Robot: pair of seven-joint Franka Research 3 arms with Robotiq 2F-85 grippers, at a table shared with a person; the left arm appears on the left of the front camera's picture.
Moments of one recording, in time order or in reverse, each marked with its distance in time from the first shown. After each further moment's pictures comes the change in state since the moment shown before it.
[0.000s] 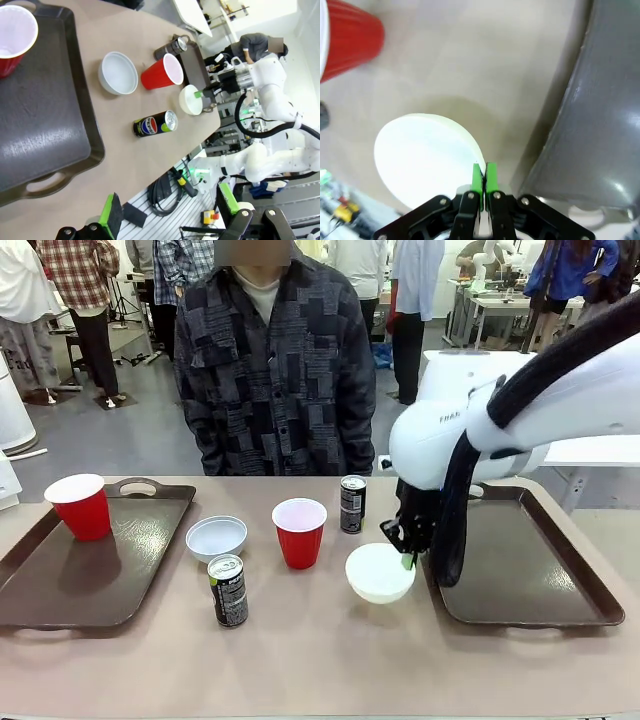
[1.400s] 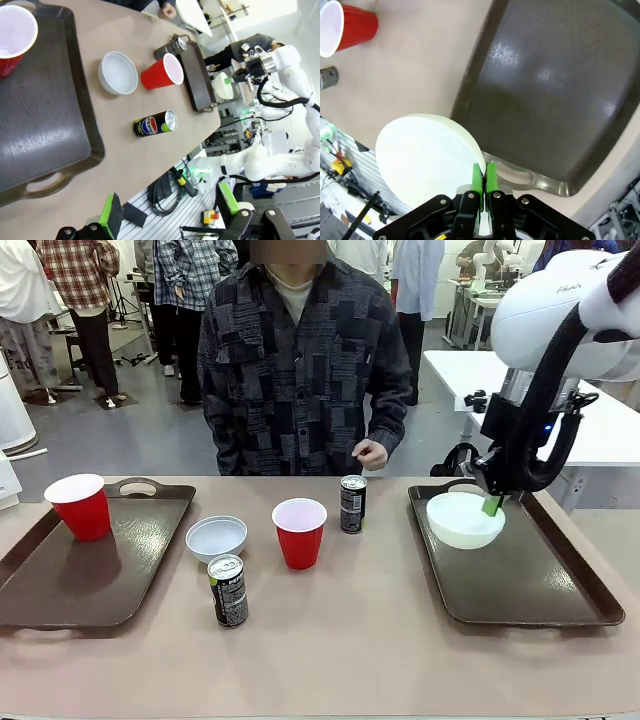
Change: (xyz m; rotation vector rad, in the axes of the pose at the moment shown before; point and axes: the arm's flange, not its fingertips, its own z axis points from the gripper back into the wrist) left arm 0.000 0.000 0.000 0.001 0.001 -0.001; right arm -0.003 -0.138 0.103 0.071 0.057 0.085
